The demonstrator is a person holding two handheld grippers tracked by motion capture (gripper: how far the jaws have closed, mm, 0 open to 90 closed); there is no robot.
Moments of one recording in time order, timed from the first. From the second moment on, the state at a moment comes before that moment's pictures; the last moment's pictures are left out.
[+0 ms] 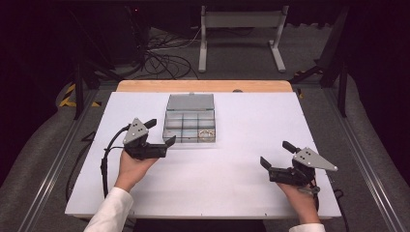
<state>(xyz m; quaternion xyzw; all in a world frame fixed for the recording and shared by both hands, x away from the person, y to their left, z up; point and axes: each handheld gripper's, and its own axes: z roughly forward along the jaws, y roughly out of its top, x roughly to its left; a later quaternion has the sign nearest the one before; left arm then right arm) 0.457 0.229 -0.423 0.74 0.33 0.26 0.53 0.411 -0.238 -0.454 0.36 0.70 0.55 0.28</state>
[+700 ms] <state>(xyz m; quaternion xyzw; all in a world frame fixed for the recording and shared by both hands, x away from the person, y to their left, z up) 0.431 0.266 -0.436 0.72 0.33 0.26 0.55 0.409 -0.237 -0.453 0.35 0.70 0.56 0.28</state>
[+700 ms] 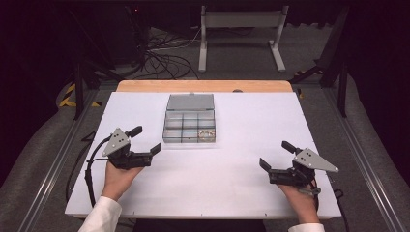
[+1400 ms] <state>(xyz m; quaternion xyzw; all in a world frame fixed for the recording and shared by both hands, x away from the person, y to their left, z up) 0.412 0.295 -0.445 0.71 0.34 0.27 0.56 0.408 -0.239 -0.453 0.34 0.69 0.57 0.28</state>
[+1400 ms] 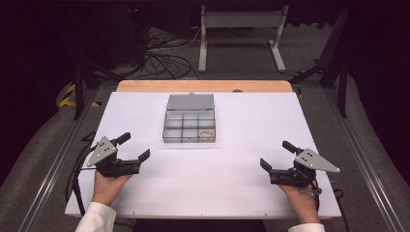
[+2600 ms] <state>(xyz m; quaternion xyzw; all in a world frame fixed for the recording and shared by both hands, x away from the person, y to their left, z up) 0.402 0.314 -0.455 0.71 0.35 0.27 0.55 0.408 -0.246 -0.458 0.34 0.69 0.57 0.28</state>
